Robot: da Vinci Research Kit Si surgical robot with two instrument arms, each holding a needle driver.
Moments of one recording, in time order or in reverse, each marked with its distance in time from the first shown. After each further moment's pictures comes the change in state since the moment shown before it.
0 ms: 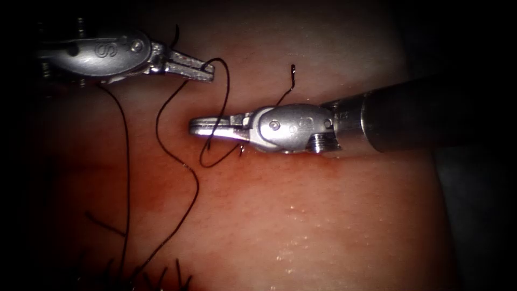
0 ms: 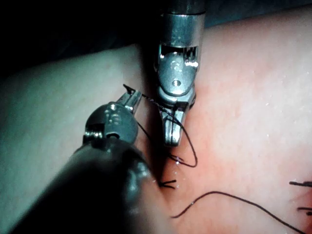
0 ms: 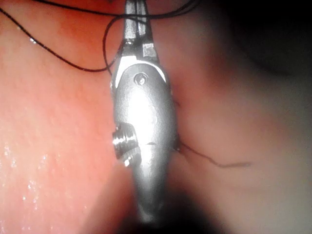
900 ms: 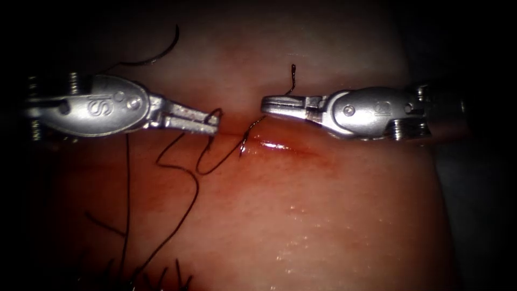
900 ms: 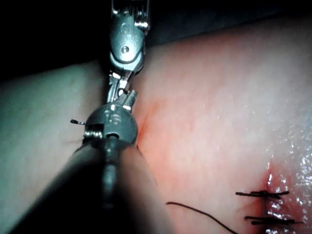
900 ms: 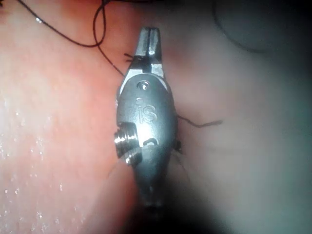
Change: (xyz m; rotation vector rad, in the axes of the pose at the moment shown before) right arm 0.005 0.001 -0.007 -0.166 -0.232 -0.064; left arm 0.005 0.006 0.000 0.013 0.017 0.008
